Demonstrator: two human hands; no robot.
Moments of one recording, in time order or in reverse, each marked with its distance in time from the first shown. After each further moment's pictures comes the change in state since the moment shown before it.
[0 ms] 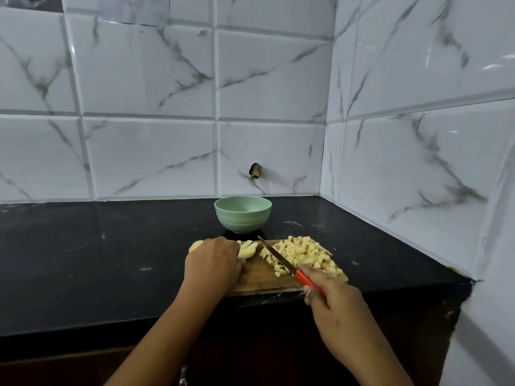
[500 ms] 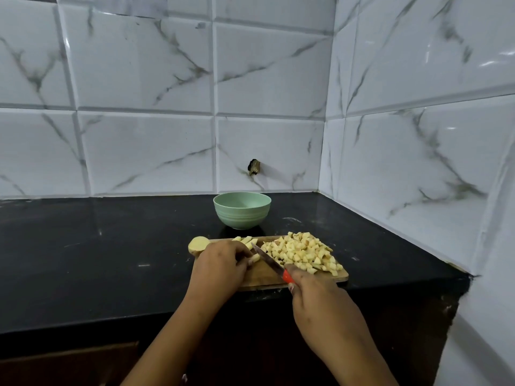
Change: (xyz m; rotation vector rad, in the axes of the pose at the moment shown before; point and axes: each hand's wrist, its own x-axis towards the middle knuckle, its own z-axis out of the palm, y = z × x) left_hand -0.009 0.003 0.010 -0.393 0.009 -0.032; right_hand 0.001 -0.016 0.013 -0.310 0.017 -0.059
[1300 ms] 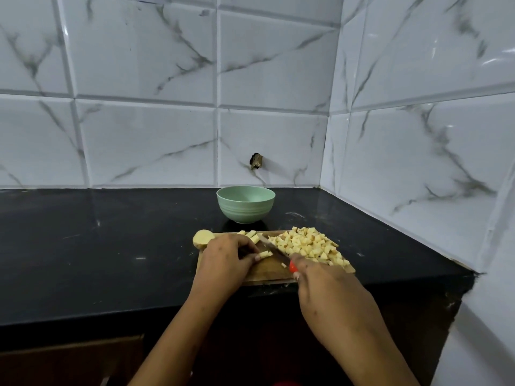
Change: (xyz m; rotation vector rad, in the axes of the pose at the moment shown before) left_hand -0.001 -0.005 0.003 -0.192 0.016 -0.009; right_hand 0.004 -0.006 -0.005 -0.134 0.043 -0.049
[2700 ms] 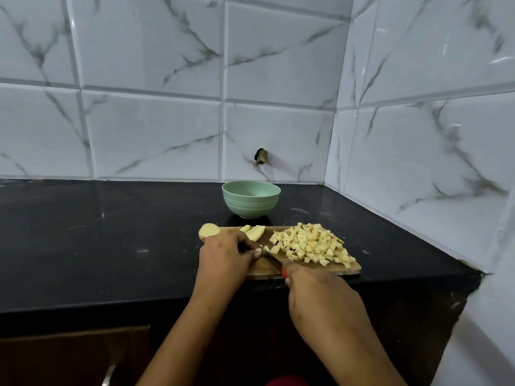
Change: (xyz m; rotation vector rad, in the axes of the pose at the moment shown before) left_hand -0.011 0.003 -0.006 -0.020 0.081 -0.127; right_hand 0.000 -0.017 0.010 -0.055 -0.113 -0.021
